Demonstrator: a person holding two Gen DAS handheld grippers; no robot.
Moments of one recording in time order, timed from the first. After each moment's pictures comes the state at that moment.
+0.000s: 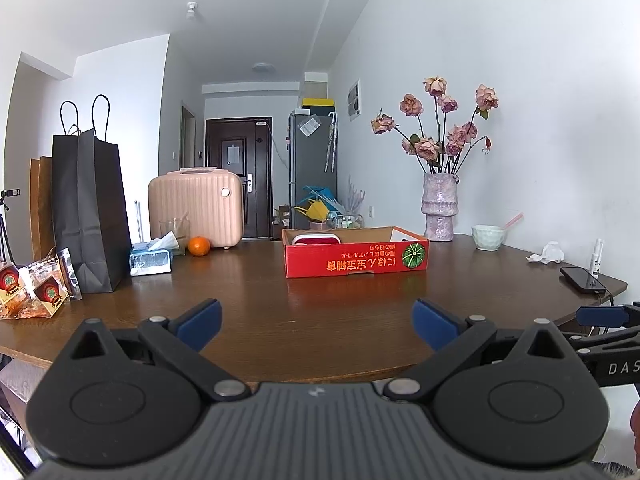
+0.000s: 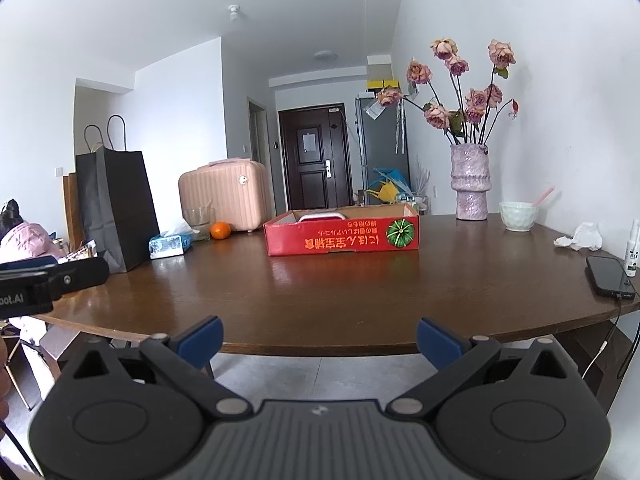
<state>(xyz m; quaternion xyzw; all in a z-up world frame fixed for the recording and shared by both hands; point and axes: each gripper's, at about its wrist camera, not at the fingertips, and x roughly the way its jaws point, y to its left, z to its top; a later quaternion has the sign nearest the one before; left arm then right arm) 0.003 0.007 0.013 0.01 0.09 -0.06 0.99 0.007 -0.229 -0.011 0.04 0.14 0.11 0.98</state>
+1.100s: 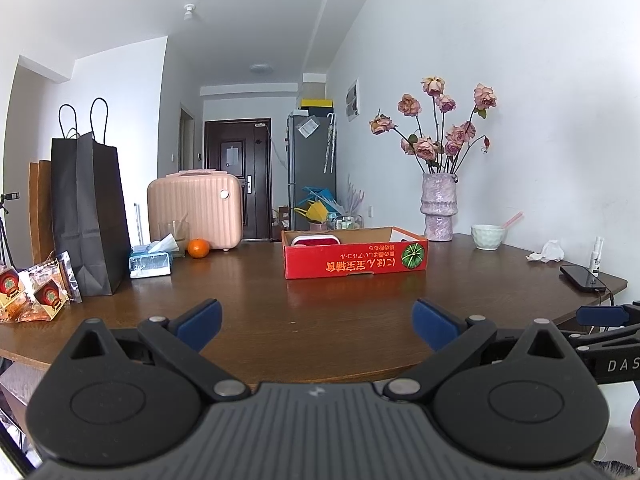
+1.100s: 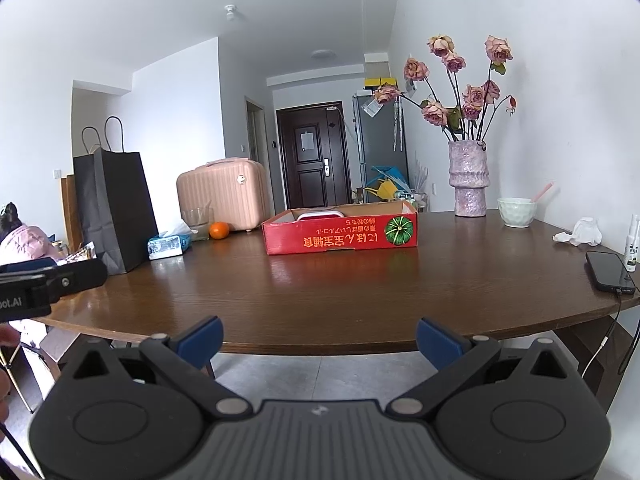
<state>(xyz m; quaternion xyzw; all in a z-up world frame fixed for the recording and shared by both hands) 0.003 0.005 0.014 0.01 0.08 -0.06 0.99 0.008 -0.229 -0.012 0.05 0.14 0.11 0.98</state>
